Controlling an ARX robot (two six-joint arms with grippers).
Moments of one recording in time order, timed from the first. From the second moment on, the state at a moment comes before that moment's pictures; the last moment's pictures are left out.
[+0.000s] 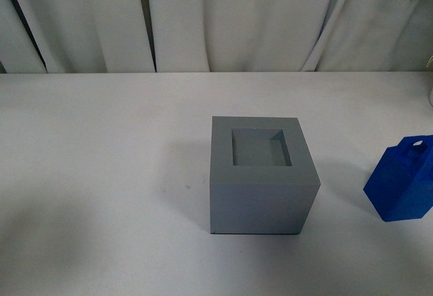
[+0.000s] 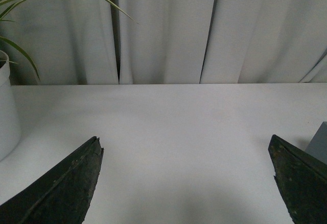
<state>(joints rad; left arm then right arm) 0.00 0.00 0.02 0.00 0.00 0.00 0.00 0.00 0.01 0.00 0.00 -0.01</state>
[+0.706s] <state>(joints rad) 0.00 0.00 0.02 0.00 0.00 0.00 0.00 0.00 0.01 0.00 0.00 -0.01</state>
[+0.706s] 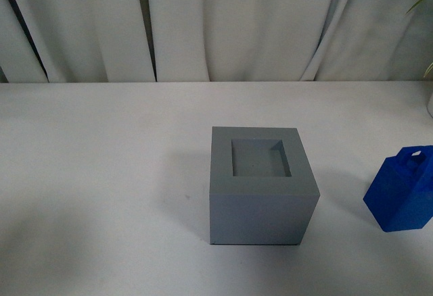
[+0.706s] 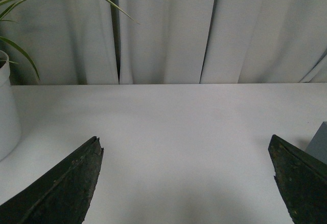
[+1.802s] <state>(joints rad) 0.00 0.00 0.02 0.00 0.00 0.00 0.06 1.42 1.26 -0.93 -0.47 -0.92</state>
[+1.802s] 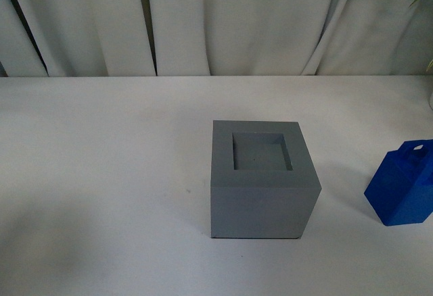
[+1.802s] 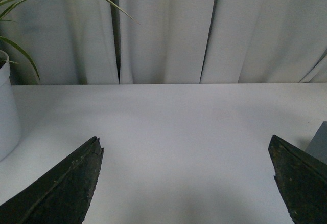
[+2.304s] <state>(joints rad) 0.00 0.00 0.02 0.00 0.00 0.00 0.11 1.71 1.49 -1.16 -0.19 -1.28</state>
